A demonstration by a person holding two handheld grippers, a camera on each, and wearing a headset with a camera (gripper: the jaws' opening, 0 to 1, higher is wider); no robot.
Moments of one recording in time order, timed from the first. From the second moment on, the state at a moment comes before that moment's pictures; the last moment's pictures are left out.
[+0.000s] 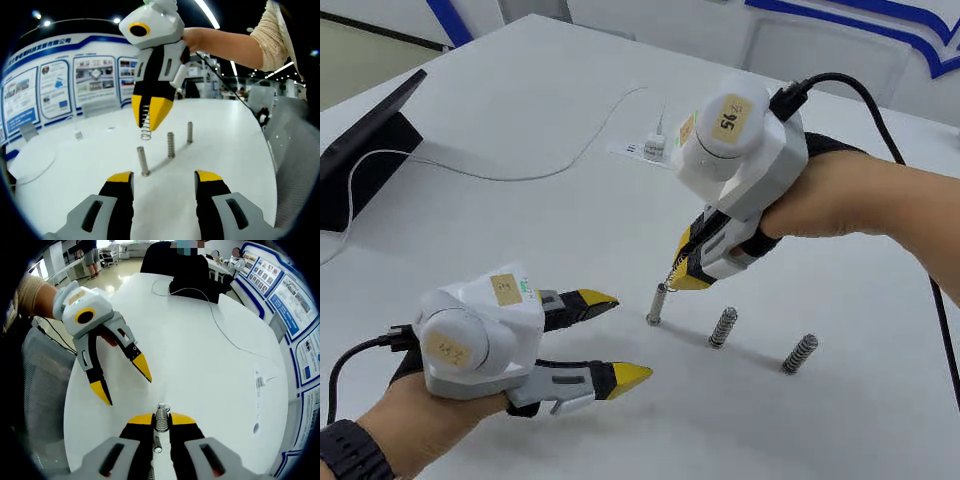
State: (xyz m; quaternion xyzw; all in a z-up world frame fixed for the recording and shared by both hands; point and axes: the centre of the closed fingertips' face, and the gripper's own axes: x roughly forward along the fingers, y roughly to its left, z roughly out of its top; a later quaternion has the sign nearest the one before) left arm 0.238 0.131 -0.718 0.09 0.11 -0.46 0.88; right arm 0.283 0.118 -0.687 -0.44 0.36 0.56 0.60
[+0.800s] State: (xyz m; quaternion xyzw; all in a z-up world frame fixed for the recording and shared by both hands) left arm 0.240 0.133 -0.717 0.09 0.11 -0.46 0.88; right arm 0.286 0.125 -0.704 -0.43 0.39 0.56 0.59
